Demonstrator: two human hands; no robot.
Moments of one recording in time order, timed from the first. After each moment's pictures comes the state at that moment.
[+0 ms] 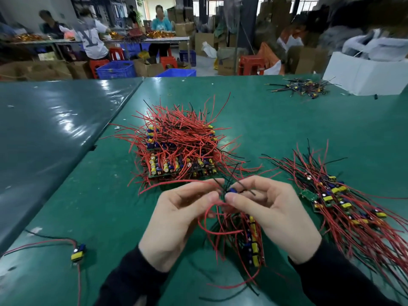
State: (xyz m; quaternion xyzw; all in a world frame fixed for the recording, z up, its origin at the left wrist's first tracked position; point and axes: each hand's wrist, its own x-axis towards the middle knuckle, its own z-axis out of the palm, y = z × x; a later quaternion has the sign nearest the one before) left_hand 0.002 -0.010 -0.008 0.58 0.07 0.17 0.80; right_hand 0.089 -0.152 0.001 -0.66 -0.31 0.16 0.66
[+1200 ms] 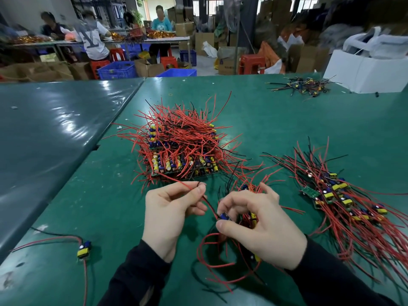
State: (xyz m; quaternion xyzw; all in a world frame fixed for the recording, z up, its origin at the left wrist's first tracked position) left_hand 0.005 -0.003 -0.012 0.58 0.20 0.28 0.74; right_hand 0.071 -0.150 0.001 -0.81 -0.42 0.06 0.40
